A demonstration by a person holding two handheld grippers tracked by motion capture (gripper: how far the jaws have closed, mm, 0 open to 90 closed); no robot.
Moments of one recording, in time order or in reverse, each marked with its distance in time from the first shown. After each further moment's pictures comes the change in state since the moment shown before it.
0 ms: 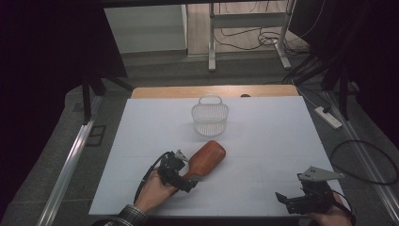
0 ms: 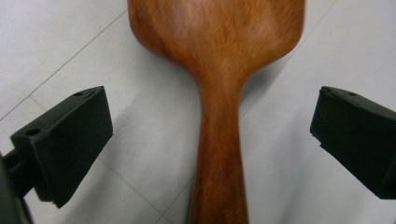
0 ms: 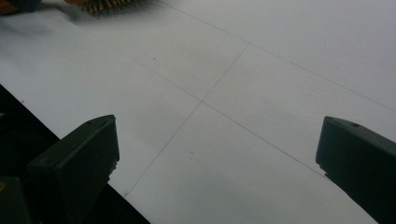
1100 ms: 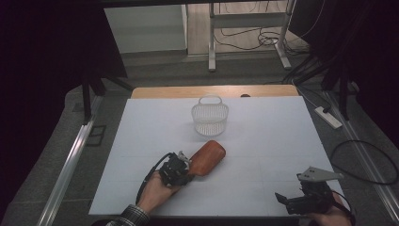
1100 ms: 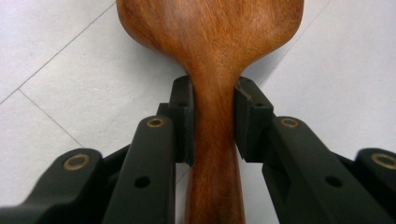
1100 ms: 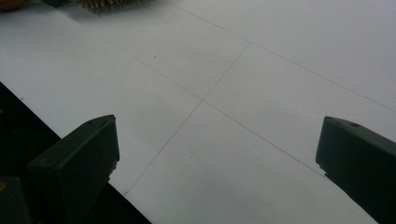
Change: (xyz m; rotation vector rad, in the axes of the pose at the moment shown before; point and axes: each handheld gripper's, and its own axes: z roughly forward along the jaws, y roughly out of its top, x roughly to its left) left arm -0.004 0.002 0.000 0.019 -0.011 -0.012; right arm 0.001 0.000 0.000 0.007 0.000 -0.011
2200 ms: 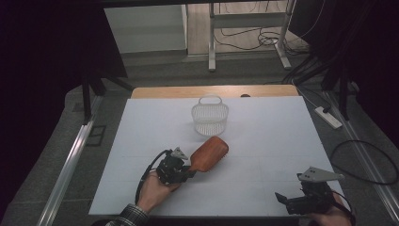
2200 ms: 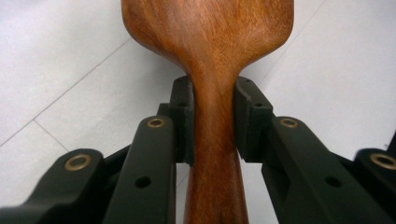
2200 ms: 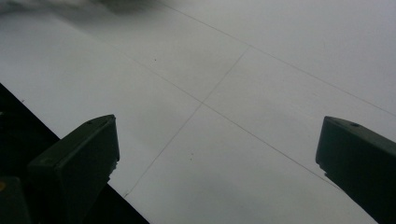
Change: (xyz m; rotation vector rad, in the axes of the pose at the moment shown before) left arm 0.000 0.001 -0.019 -0.138 -0.057 0.006; right arm 0.000 0.000 -0.001 -0.015 0.000 -0.005
